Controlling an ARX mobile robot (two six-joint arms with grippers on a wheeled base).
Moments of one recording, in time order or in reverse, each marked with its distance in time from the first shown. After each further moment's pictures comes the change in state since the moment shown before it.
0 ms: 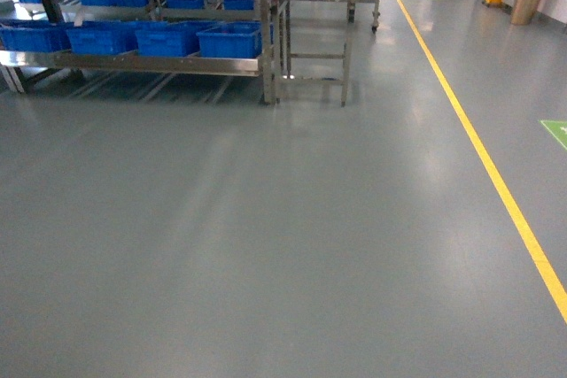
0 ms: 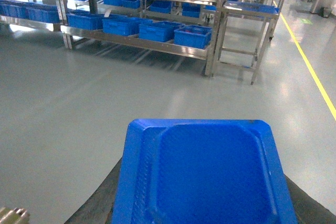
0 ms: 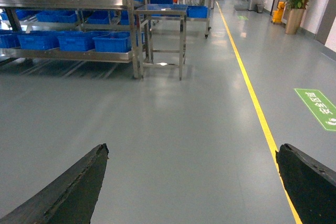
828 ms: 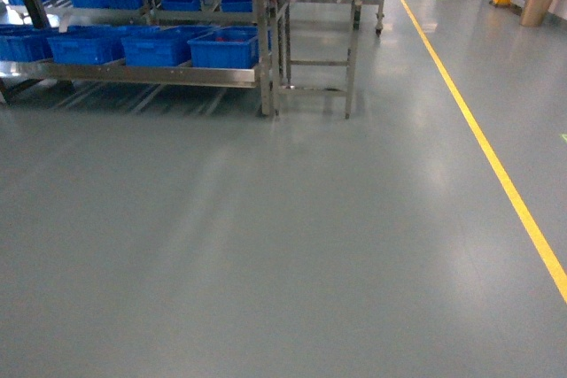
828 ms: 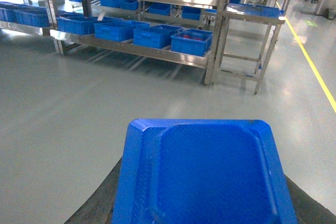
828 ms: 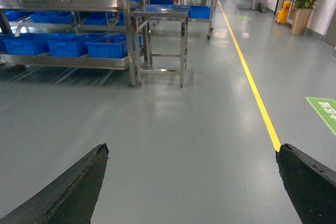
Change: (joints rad) left arm 0.000 -0.001 0.000 0.001 -0.001 0.000; right arm 0.000 0.000 0.000 0.001 0.000 0.000
